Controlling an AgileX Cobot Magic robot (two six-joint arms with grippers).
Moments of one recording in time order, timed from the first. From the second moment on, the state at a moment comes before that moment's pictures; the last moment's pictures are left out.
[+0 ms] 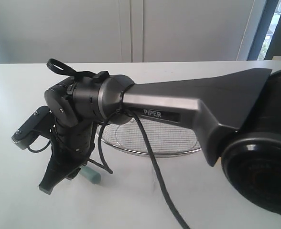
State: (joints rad) left arm -0.11 0.00 0.02 -0.13 0.40 0.26; right arm 0.97 2.21 -1.76 0.02 0.88 -0.25
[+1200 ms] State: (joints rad) left arm -0.11 0.00 0.02 -0.13 0.40 0.26; right arm 0.97 2.28 -1.76 -0.08 0.86 -0.13
